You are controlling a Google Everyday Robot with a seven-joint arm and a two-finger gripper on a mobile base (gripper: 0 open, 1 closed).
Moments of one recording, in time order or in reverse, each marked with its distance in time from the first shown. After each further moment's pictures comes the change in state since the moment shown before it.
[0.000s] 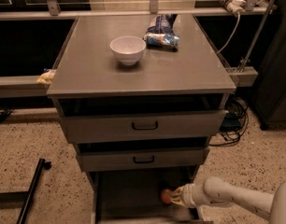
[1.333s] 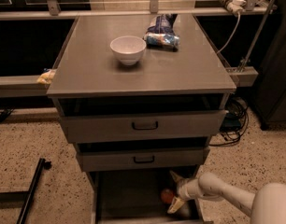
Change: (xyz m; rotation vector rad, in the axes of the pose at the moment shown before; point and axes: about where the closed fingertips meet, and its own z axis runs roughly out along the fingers) arm 0.016 -0.041 0.060 0.025 -0.092 -0.010
